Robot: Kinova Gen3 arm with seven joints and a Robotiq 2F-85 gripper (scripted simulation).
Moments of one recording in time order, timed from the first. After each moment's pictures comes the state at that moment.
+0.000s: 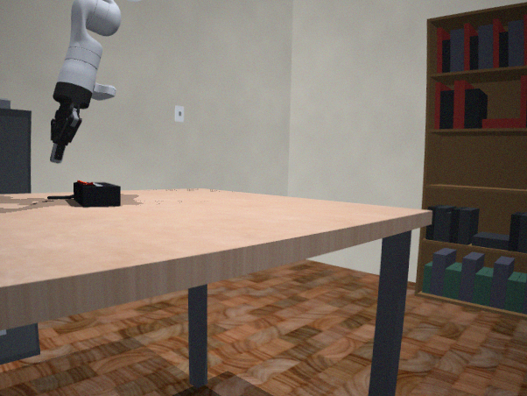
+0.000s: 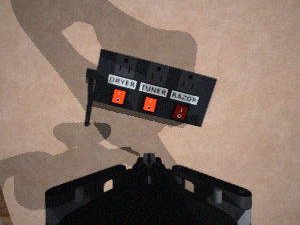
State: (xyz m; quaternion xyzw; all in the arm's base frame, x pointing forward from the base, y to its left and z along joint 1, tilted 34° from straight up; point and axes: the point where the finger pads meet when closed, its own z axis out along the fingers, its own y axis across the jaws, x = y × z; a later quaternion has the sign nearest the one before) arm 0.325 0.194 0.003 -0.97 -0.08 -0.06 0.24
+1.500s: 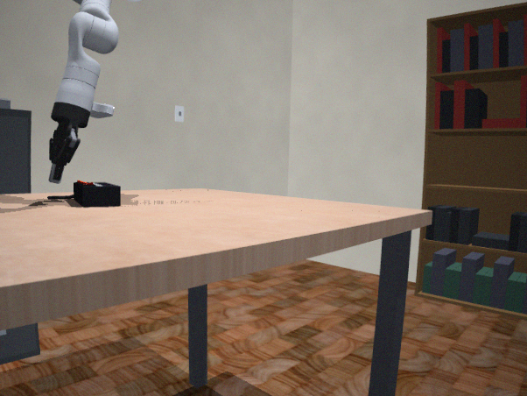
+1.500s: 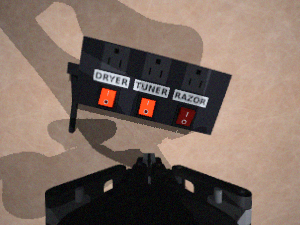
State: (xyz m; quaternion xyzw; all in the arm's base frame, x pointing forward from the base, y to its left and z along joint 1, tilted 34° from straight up) arm 0.334 0.211 -0.034 -0.97 -0.08 -0.06 0.23
